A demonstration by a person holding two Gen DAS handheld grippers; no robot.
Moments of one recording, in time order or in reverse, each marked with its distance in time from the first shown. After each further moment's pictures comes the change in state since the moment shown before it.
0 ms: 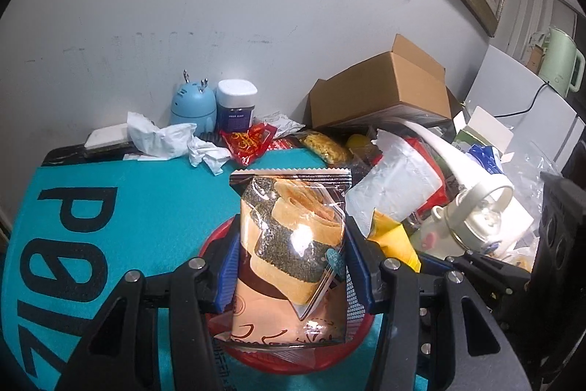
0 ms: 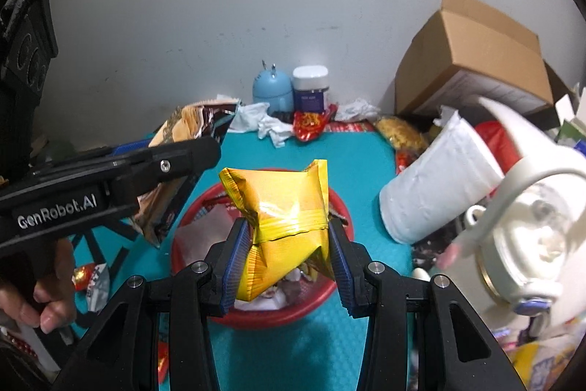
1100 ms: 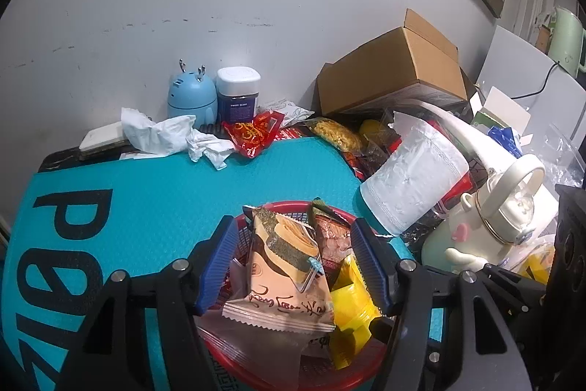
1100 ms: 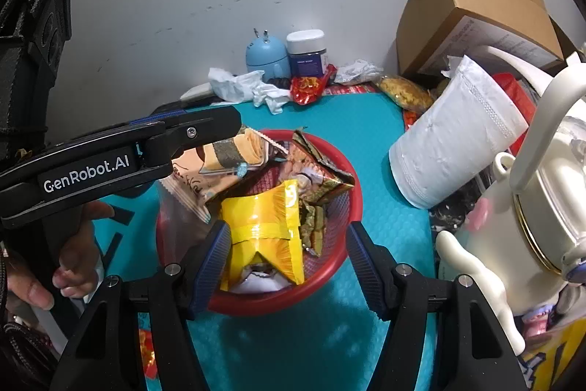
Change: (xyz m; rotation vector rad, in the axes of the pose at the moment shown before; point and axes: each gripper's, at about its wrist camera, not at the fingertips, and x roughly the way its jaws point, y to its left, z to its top) left arm 0.030 -0.001 -0.004 0.052 0.024 0.048; right arm 0.016 -0.009 -0.015 0.054 0.069 0.036
